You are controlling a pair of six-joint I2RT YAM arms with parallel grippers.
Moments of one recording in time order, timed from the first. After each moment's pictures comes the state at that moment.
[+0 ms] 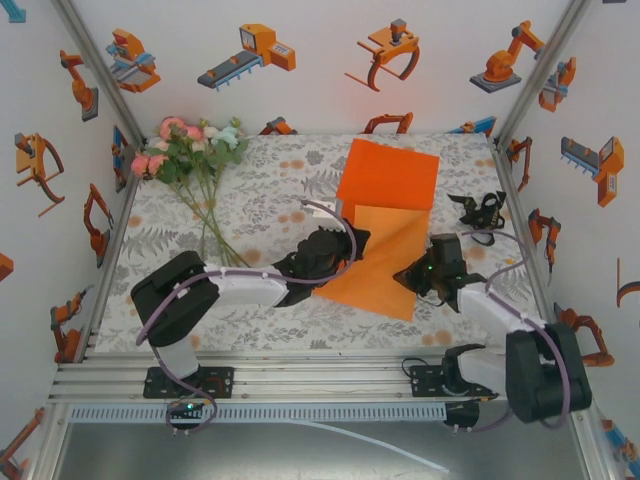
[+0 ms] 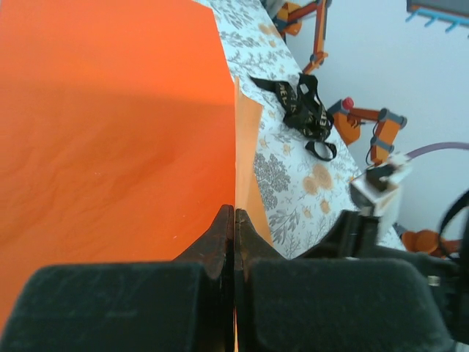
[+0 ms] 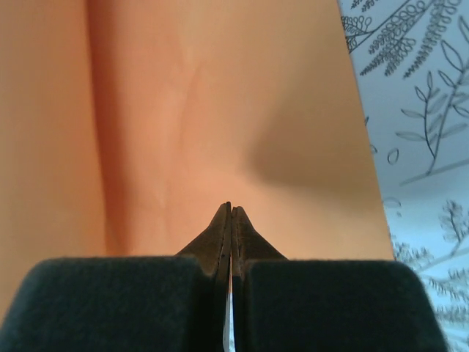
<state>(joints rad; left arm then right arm) -1.09 1.75 0.90 0.74 -0.40 -0.64 0.22 1.19 0.41 -0.10 -0.19 1.05</state>
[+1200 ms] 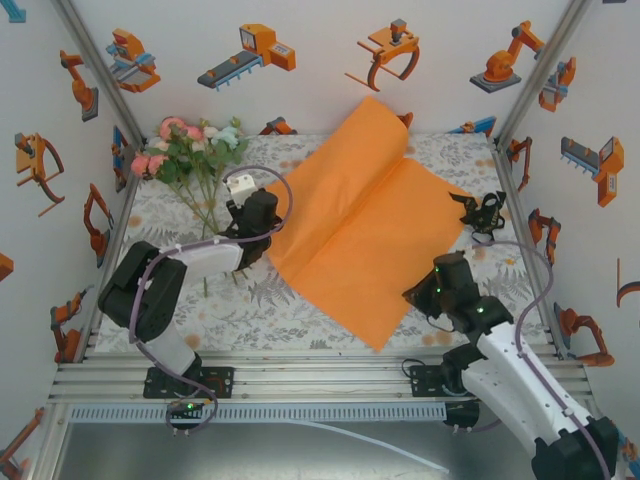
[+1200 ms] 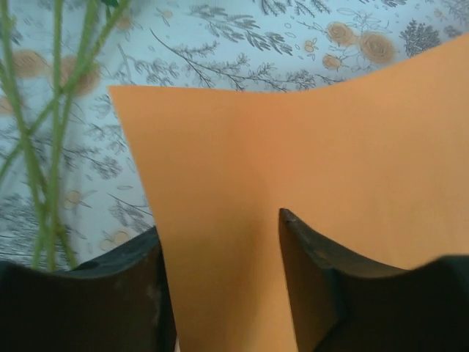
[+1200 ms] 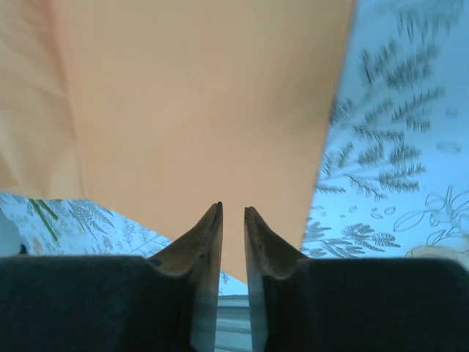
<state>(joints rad) -0.61 1.65 0.86 0.30 -0.72 -0.53 0.39 0.69 0.50 -0.66 0.03 1.01</state>
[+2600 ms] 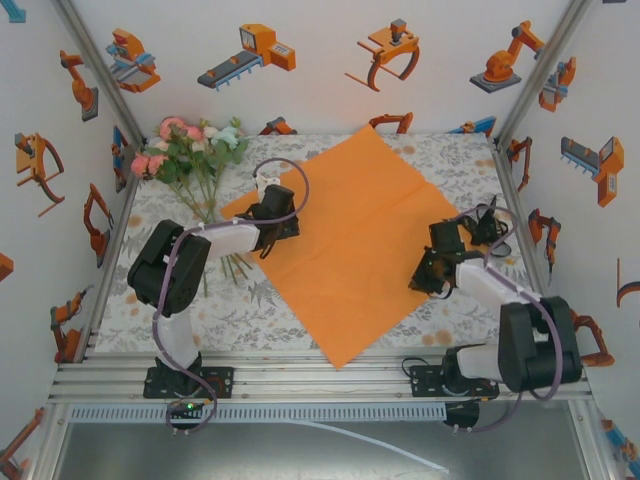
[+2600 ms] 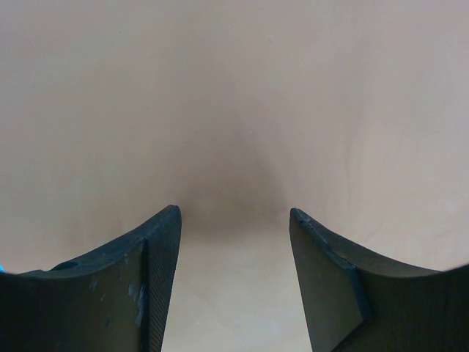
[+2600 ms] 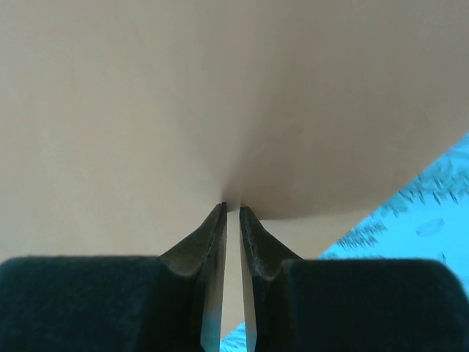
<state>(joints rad) -0.61 1.88 1.08 0.01 -0.33 -0.54 0.17 1.28 0.58 -0.44 -0.07 0.66</state>
